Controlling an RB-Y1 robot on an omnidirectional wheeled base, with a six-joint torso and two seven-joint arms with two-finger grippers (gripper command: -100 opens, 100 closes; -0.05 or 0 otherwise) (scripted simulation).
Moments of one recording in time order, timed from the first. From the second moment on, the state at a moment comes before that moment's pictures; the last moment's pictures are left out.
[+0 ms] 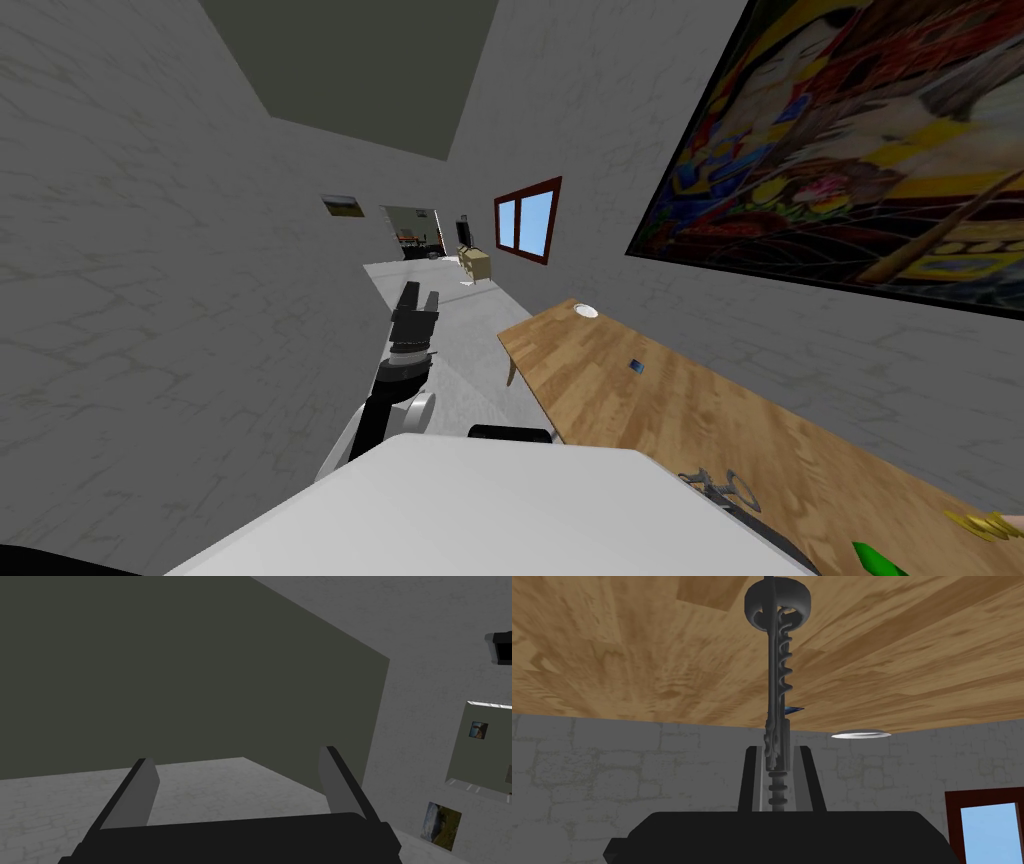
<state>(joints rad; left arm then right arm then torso) 0.47 0.01 -0.06 -2.31 -0.11 -0.54 -0.05 0.98 -0.60 -0.17 -1.67 0.15 0.01 0.54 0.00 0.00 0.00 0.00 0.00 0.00</state>
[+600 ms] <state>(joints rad) 0.47 0.01 -0.06 -2.31 -0.11 -0.54 -0.05 1.04 -0.60 -0.16 -1.75 0.16 0.00 0.56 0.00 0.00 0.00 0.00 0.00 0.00</state>
